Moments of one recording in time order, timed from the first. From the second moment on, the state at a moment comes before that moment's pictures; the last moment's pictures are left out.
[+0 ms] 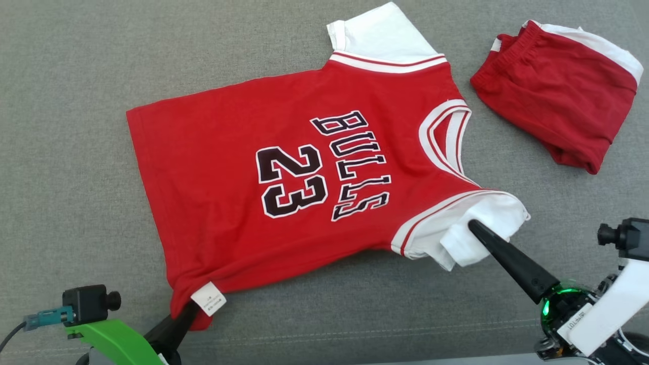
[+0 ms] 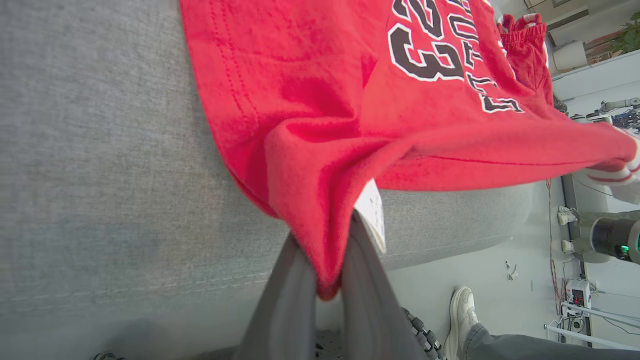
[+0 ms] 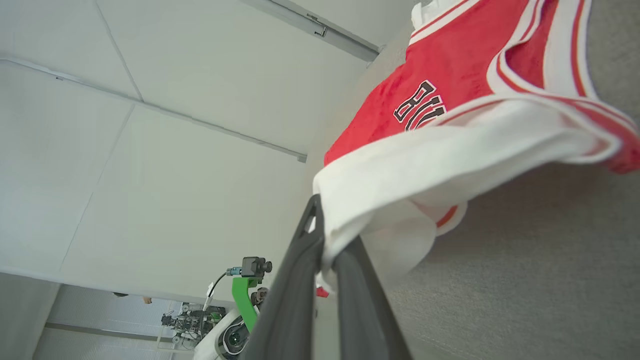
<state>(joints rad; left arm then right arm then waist) 0.07 0.45 -0.41 -0.08 -1.22 -0.09 0.20 0.21 -0.22 0.15 -0.46 1.30 0.08 0.43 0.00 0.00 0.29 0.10</state>
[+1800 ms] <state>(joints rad) -0.23 0.68 -0.42 -0.25 -1.29 -0.03 0.62 -0.13 -0.35 0.17 -0.35 1.23 -0.12 0.66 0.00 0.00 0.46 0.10</state>
